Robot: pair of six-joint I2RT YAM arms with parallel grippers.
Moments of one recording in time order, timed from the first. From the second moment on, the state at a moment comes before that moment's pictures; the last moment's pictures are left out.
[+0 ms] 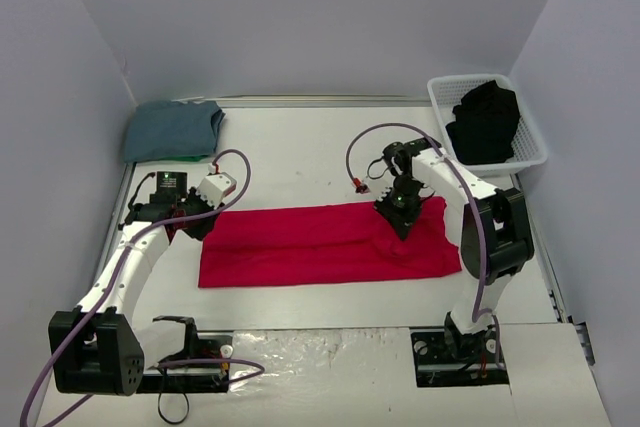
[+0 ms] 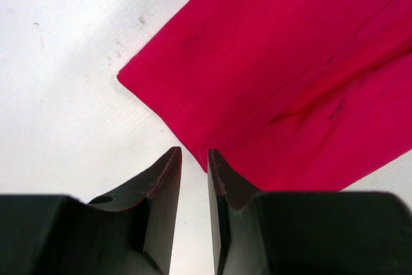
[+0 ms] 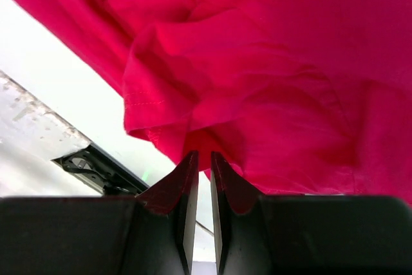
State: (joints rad) left arm -0.05 1.13 0.82 -0.65 0.28 0.56; right arm 0.35 1.79 1.34 -1.22 -0.22 -0.60
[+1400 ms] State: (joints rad) left arm -0.04 1.13 0.82 -0.65 0.28 0.56; right arm 0.76 1.97 1.33 -1.21 -0.37 -0.59
